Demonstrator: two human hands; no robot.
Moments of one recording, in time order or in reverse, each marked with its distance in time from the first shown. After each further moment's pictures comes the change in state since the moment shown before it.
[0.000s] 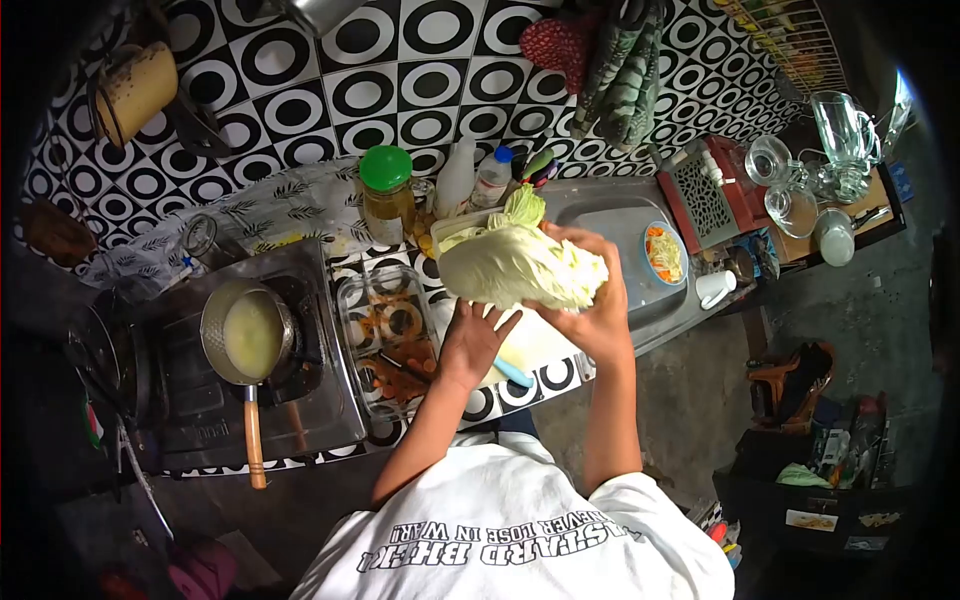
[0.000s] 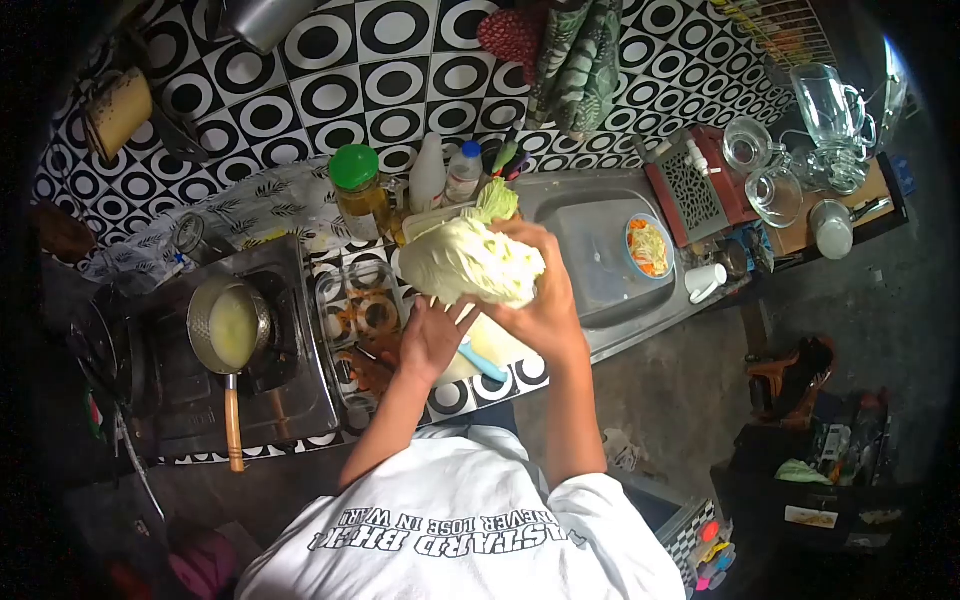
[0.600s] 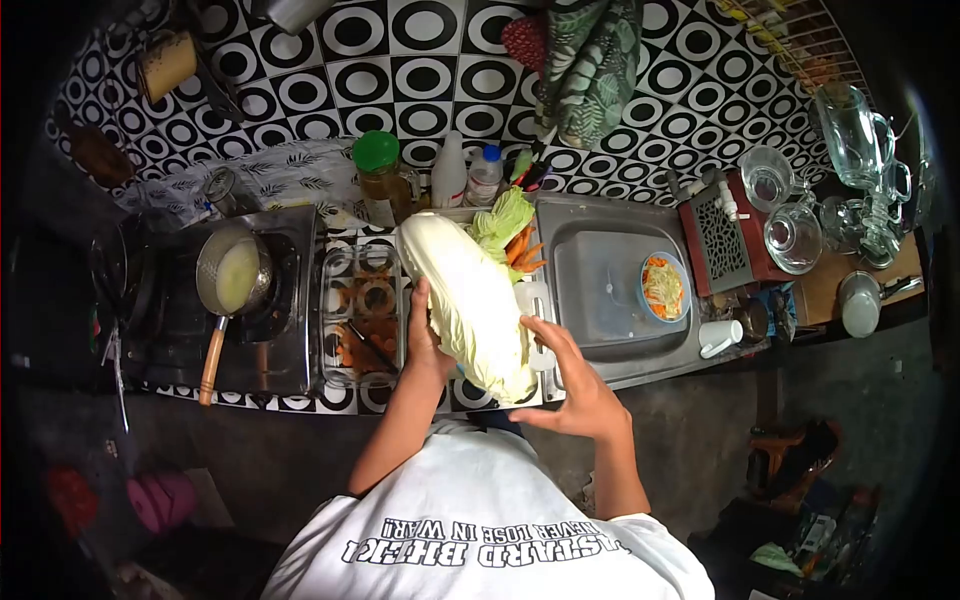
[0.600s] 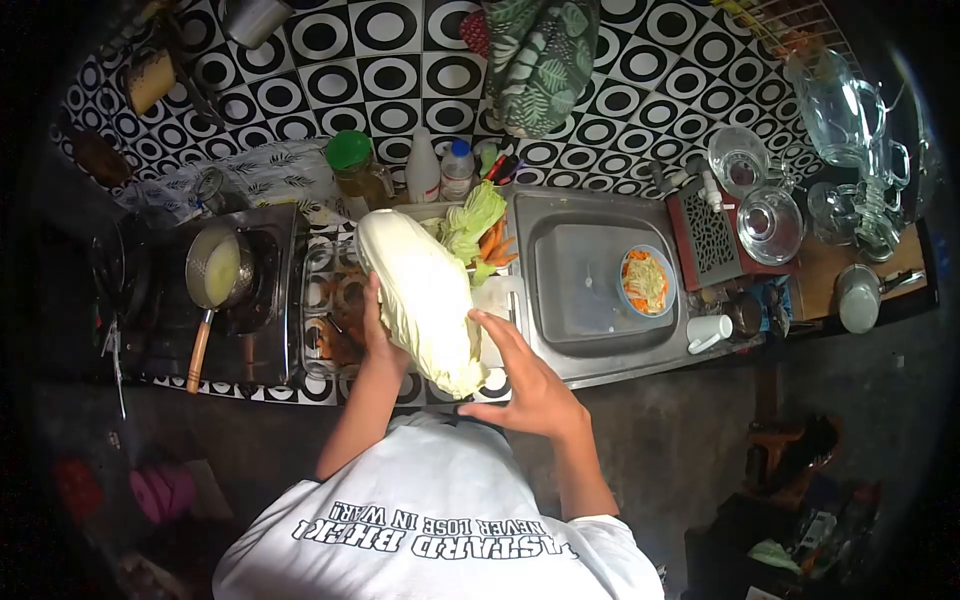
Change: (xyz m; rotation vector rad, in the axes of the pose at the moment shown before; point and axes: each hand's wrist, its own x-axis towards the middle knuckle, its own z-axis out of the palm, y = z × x) left_hand 0.002 -0.048 0.076 0.318 0.463 0.292; right_hand -0.069 -0.008 -0.109 -0.003 -0.586 0.110
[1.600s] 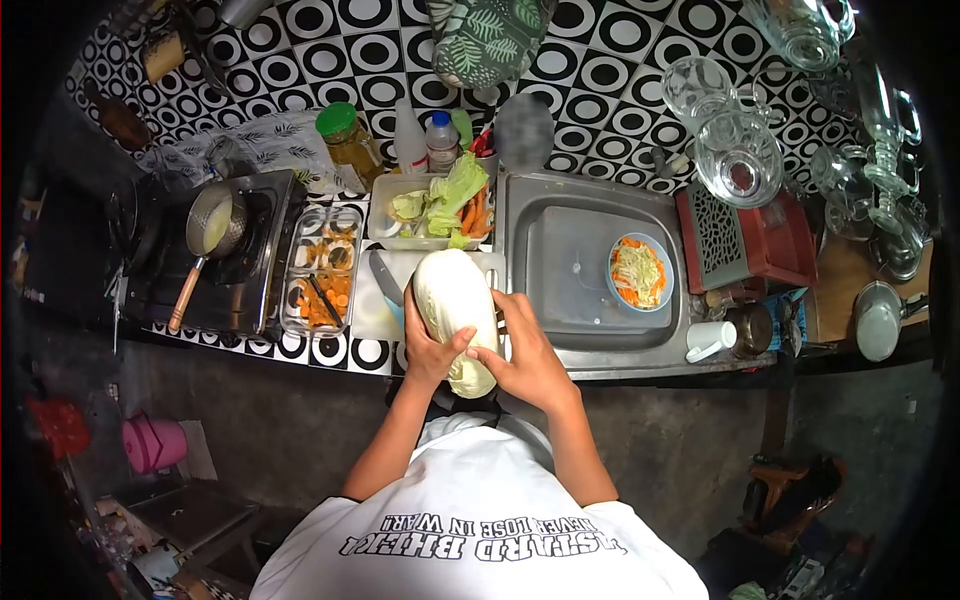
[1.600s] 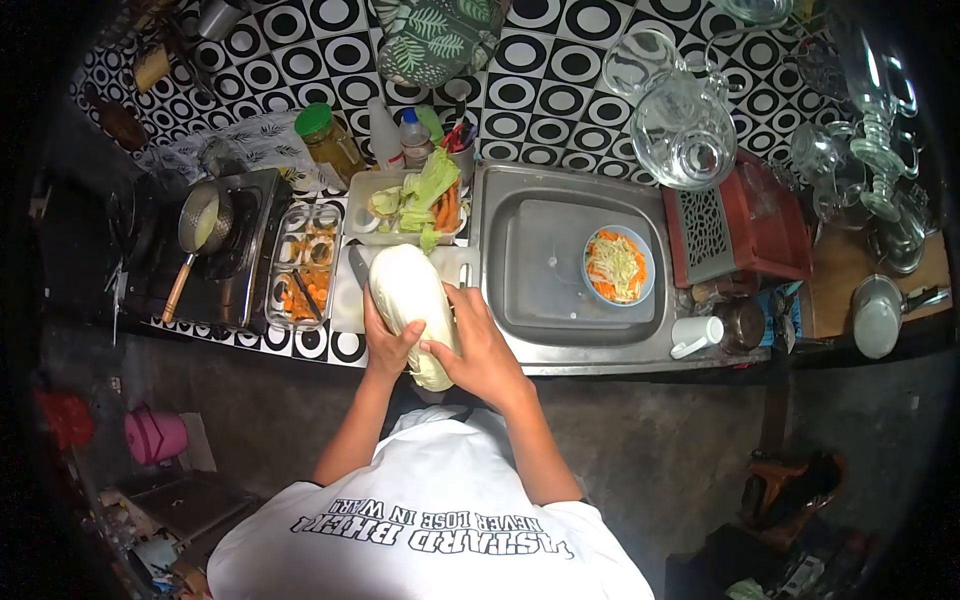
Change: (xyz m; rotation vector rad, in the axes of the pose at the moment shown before) left_hand -0.045 -0.137 0.018 0.835 -0.097 0.656; right_hand -0.058 0.076 -0.035 0.050 0.058 0.069
